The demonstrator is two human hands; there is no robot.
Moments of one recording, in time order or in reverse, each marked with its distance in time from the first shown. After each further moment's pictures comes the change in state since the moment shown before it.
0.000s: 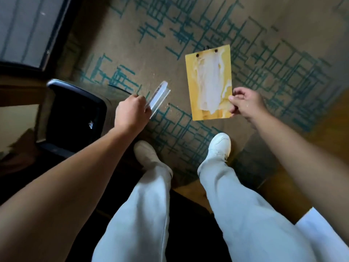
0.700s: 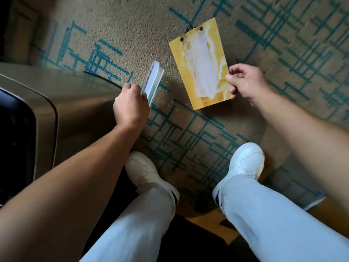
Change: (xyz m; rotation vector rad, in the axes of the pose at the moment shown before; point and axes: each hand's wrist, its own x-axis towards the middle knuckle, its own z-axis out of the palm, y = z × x) left_hand 0.109 -0.057 0.184 -0.009 0.073 -0.255; right_hand 0.187 0.104 0.106 -0.113 -0.065 -0.129
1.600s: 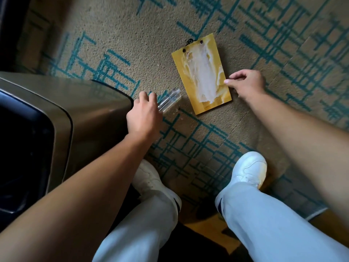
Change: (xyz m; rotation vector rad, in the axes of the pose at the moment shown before) left_hand -0.003 0.007 0.006 0.157 -0.138 0.130; right_hand 0.036 -0.007 0.010 -0.189 0.207 0.160
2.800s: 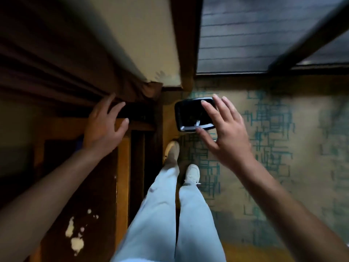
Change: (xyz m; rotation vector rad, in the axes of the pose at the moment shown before) left_hand -0.577 -0.228 -0.338 -0.464 0.571 -0.683; right_hand -0.628 -0.389 -0.153 -0.674 -0.440 -1.636
